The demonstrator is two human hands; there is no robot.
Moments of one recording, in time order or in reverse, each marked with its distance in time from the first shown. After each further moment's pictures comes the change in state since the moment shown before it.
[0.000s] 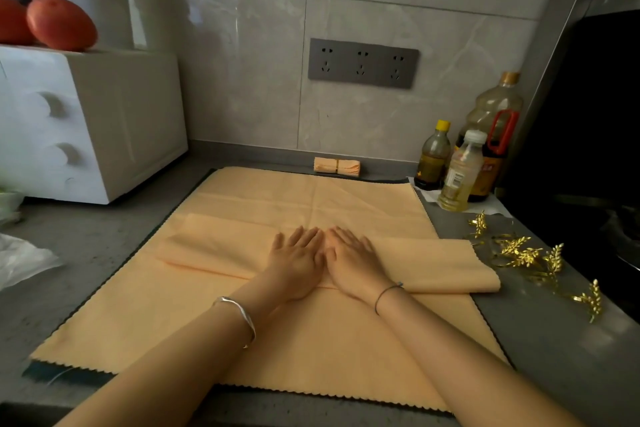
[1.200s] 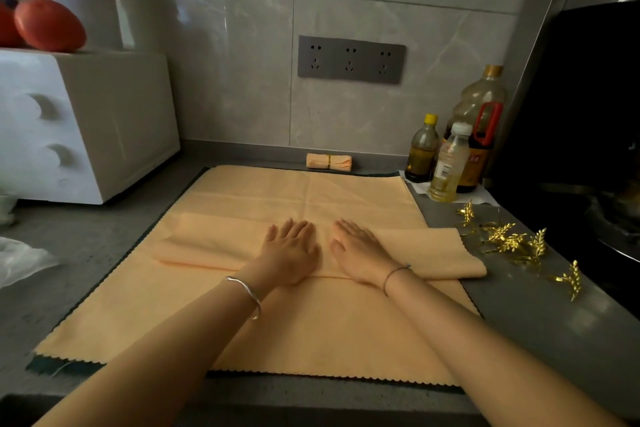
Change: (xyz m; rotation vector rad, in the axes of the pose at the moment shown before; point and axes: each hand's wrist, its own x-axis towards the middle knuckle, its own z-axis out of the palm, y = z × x) left_hand -0.004 0.000 -0.011 -0.040 -0.053 0.003; right_hand -0.007 0.016 -0.019 0.008 -0.081 -0.002
